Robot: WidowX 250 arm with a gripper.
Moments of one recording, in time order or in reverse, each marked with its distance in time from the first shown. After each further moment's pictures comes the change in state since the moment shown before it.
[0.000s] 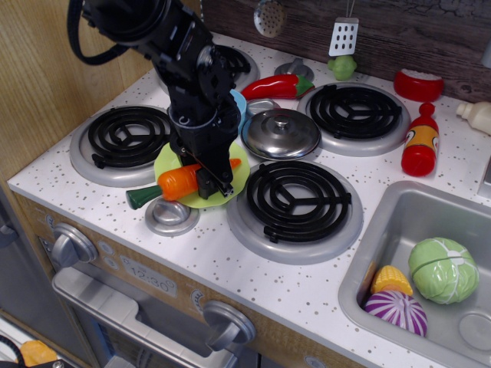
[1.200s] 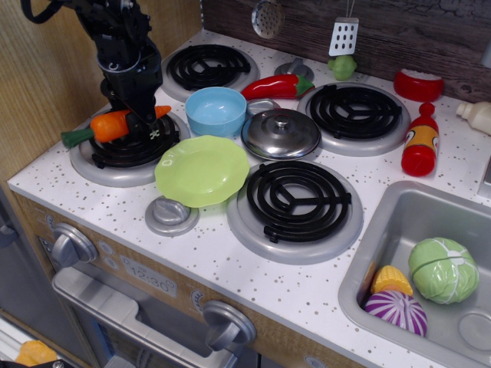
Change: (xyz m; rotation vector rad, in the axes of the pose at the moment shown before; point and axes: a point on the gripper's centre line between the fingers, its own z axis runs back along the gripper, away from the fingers) arm -0.018 0.115 -0.012 0.127 -0.002 0.020
